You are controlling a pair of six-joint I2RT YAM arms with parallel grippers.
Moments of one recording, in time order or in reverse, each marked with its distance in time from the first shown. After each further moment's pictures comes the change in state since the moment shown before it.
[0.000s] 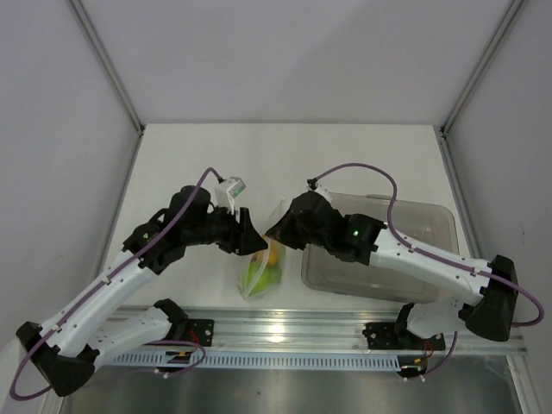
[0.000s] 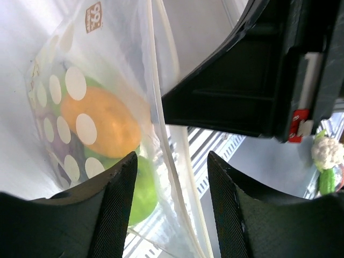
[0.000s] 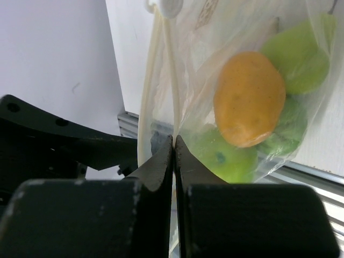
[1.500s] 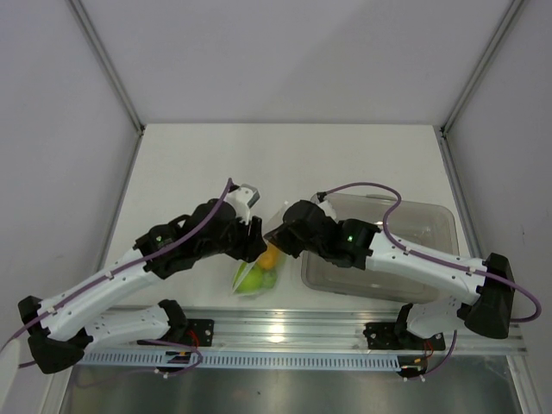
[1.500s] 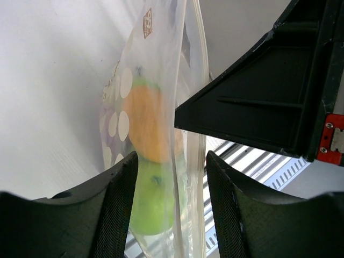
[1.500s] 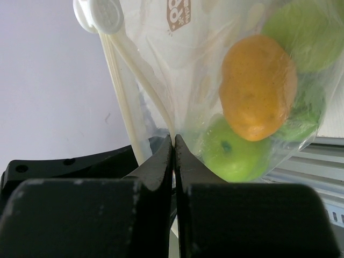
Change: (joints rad) left arm -0.282 0.047 0.067 -0.116 -0.499 0.050; right arm 0.053 0.000 -0.024 -0.054 0.107 0.375
